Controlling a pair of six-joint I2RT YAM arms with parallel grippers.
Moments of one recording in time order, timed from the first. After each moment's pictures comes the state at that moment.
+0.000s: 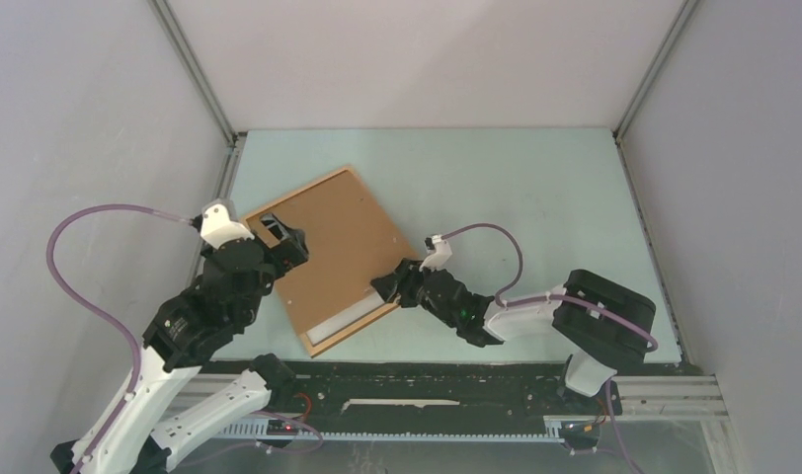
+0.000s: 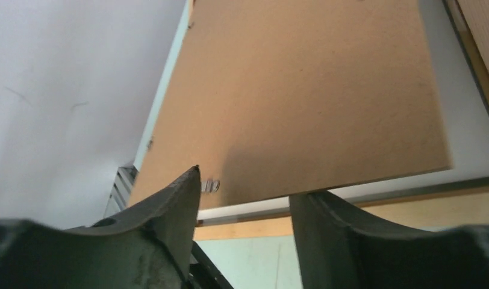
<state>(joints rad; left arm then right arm) -0.69 0.64 1.07 -0.91 -0.70 -0.76 1.10 1.65 0.63 0.78 0.30 0.94</state>
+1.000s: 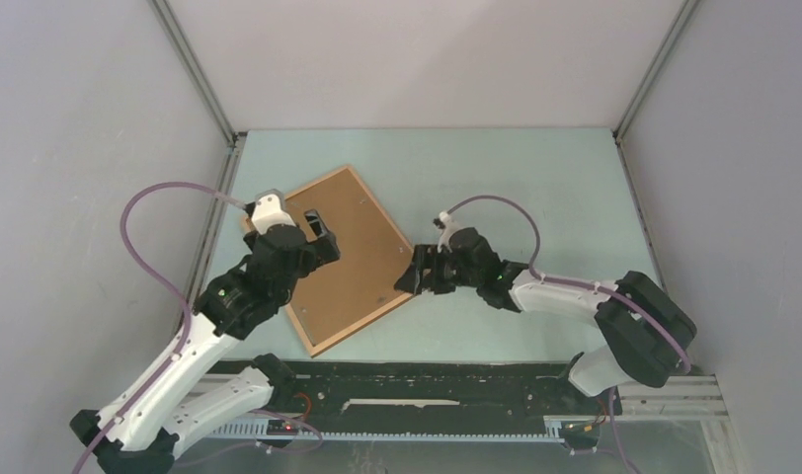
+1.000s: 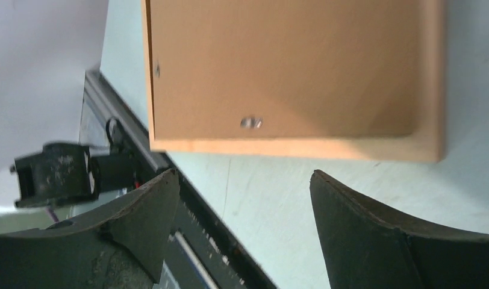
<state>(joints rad) -0.68 0.77 0.96 -0.74 -0.63 -0.69 0.84 1.49 0.70 0.22 -0.26 0.78</state>
